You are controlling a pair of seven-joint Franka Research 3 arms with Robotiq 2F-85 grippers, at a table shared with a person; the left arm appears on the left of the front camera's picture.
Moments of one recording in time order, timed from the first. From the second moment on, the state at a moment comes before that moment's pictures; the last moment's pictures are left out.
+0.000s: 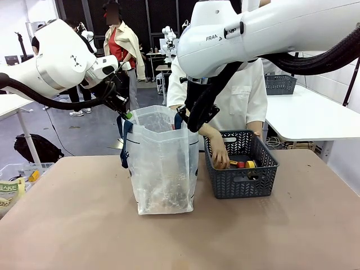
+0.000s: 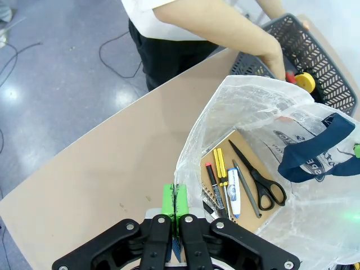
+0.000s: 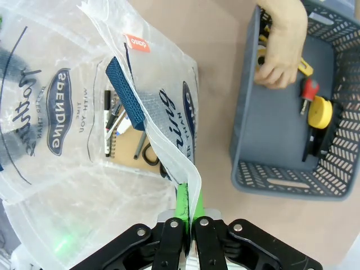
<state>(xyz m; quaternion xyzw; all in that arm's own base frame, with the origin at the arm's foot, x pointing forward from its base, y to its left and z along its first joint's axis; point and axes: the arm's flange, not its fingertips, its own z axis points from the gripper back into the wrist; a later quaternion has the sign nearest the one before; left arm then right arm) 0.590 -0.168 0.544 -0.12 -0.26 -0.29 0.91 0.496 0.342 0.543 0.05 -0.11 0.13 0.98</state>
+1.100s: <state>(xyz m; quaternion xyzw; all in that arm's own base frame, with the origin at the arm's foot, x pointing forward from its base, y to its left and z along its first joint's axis) 0.590 -0.168 0.544 -0.12 -0.26 -0.29 0.91 0.496 0.342 0.543 0.05 -0.11 0.13 0.98</state>
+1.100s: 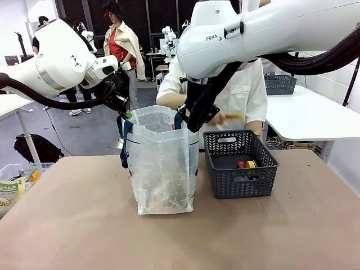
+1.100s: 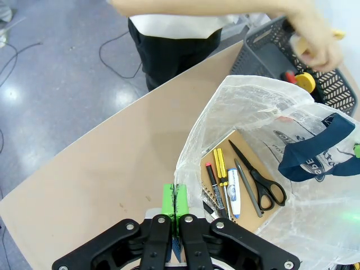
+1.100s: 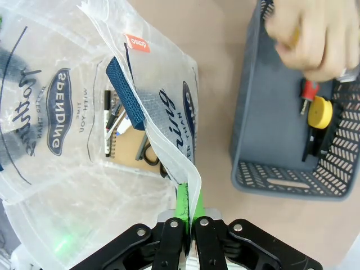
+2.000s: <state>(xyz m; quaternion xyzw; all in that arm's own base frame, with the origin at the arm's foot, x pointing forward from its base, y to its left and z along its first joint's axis) 0.590 -0.168 0.544 -0.12 -0.26 -0.29 0.91 0.496 0.342 0.543 0.05 -0.11 0.13 0.98</state>
